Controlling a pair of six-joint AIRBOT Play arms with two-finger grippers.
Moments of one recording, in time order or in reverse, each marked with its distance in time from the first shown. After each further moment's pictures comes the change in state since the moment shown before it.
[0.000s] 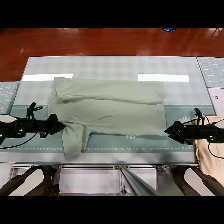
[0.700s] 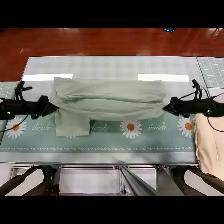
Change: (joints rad) left arm -0.008 -0.055 0.316 -0.002 -0.052 0.000; right arm 0.166 -0.158 0.367 0.103 -0.040 -0.080
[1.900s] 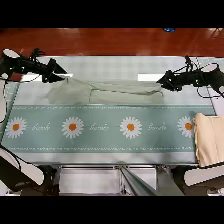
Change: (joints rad) left arm -0.109 -0.823 1.028 0.004 -0.224 -0.214; right arm 0.046 -0.526 0.566 0.047 -0.055 0.031
